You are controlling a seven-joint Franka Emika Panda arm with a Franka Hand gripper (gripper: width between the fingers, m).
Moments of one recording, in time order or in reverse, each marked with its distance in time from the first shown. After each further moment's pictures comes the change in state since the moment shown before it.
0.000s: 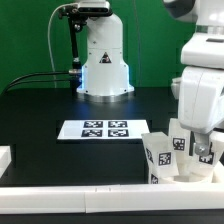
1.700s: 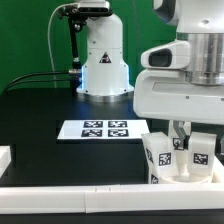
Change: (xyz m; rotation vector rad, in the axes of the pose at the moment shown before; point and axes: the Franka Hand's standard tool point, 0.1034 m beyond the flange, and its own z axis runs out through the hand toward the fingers) arm -0.014 0.010 0.003 0.091 -0.031 1.534
